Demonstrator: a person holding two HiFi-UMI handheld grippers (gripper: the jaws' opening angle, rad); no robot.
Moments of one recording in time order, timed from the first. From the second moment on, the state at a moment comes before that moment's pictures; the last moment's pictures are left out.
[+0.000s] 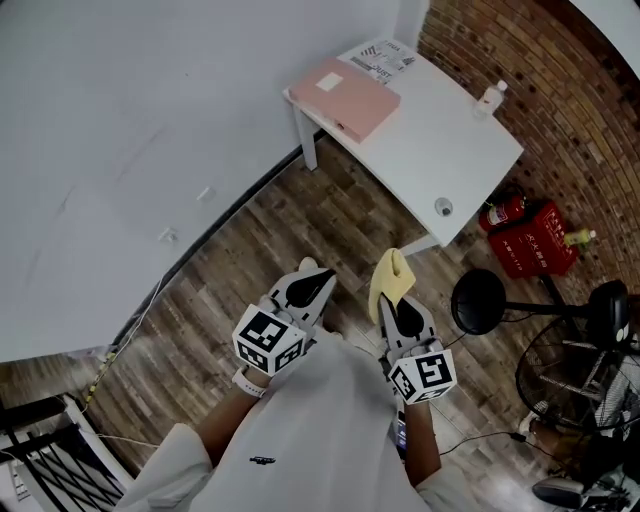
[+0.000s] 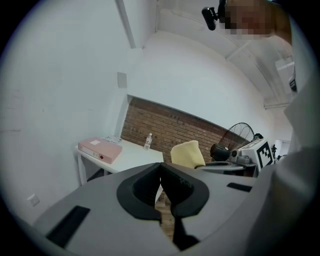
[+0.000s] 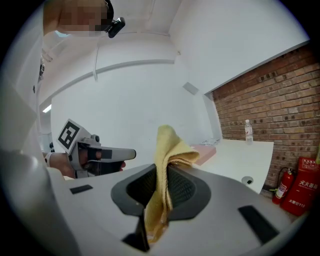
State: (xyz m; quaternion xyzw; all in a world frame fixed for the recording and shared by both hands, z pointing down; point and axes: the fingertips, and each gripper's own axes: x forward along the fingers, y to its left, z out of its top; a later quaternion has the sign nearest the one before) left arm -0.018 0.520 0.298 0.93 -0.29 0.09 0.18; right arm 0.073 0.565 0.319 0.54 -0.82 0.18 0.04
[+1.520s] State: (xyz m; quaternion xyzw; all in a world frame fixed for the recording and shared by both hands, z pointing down) left arm -0.073 0.168 0.314 0.92 -0.30 0.09 0.23; right arm 0.048 0.191 0.319 0.55 -0.80 0.23 0.05
